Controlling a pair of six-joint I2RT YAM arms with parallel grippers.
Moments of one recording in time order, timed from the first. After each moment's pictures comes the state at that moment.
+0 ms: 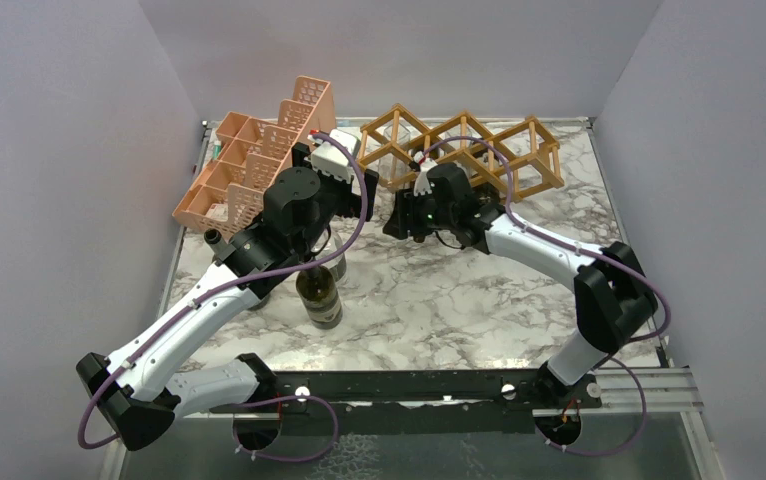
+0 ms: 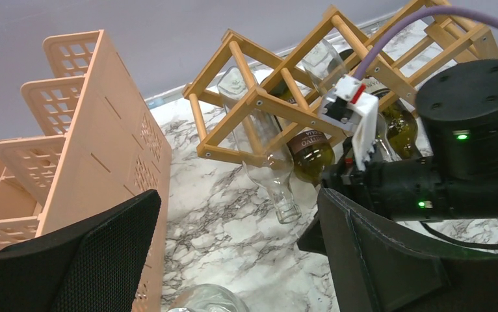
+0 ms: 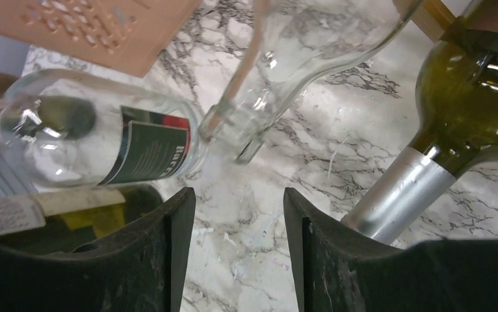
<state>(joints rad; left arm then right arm) -0.75 1.07 1.18 -0.24 -0.34 0.01 0.66 1.60 1.13 -0.10 -0.23 0.39</state>
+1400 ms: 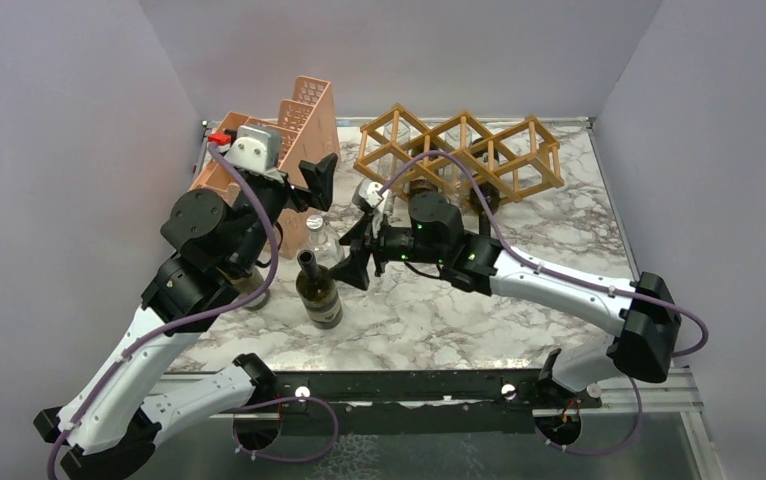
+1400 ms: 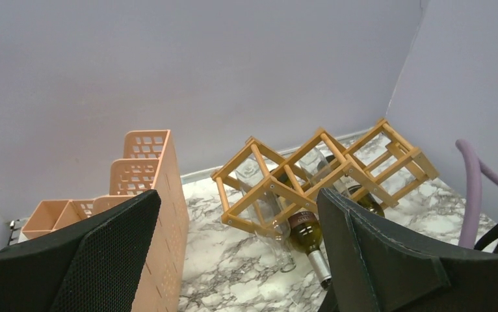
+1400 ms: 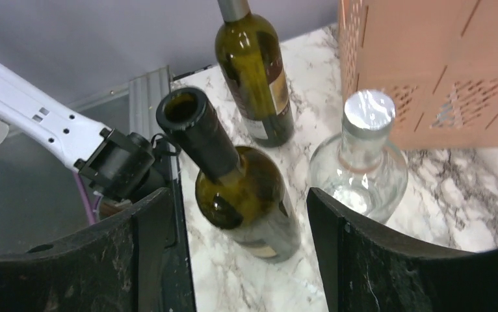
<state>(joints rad) -0.75 0.87 1.30 -0.25 -0.35 0.03 1.00 1.43 1.14 0.11 -0.35 0.14</state>
